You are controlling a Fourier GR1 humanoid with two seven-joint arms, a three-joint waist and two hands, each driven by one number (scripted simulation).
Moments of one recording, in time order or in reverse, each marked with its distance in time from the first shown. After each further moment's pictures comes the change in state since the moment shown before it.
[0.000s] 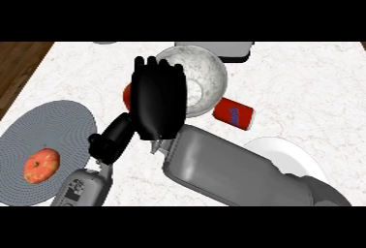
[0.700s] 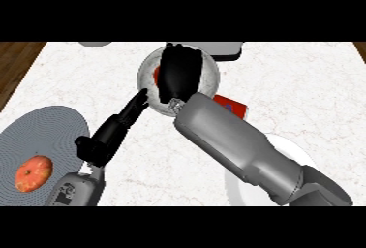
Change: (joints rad) left arm 0.034 0.018 0.035 -0.023 0.008 -0.007 -0.012; right arm -0.076 0.005 -0.063 0.414 -0.040 -0.119 -0.073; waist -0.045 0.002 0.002
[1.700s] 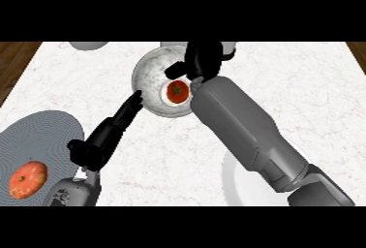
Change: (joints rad) left arm 0.040 -0.006 0.020 -0.049 -0.009 0.009 0.032; right arm -0.013 -0.002 -0.239 0.190 -0.288 -0.427 -0.291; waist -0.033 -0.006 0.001
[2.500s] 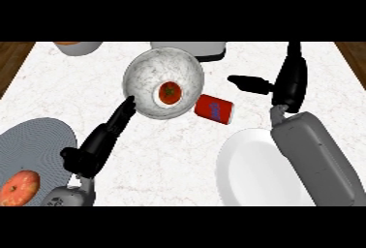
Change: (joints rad) left arm 0.060 0.004 0.020 -0.015 -0.014 0.001 -0.024; right arm 0.522 -0.273 -0.164 -0.598 -0.112 -0.080 -0.110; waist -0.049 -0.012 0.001
